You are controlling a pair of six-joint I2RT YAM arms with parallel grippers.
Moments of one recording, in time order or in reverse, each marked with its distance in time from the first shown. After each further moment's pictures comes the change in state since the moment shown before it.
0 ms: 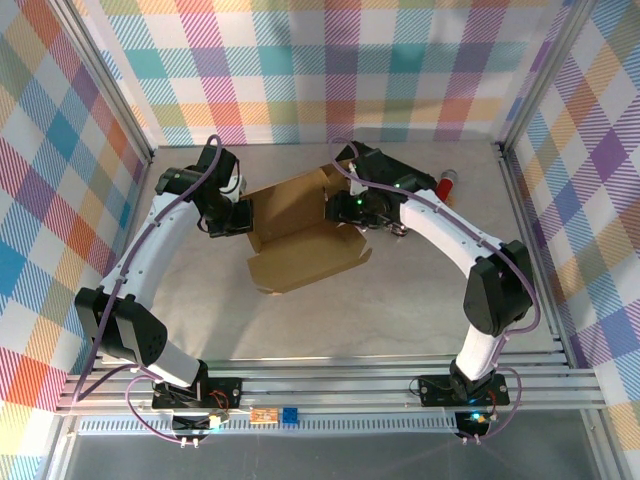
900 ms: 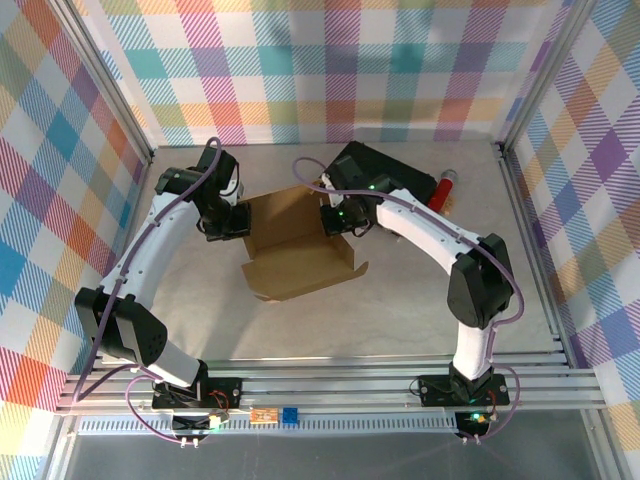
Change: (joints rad) left arm 0.000 0.000 0.002 -0.052 -0.026 -0.017; right arm 0.122 0.106 0.132 -0.154 0.208 -0.255
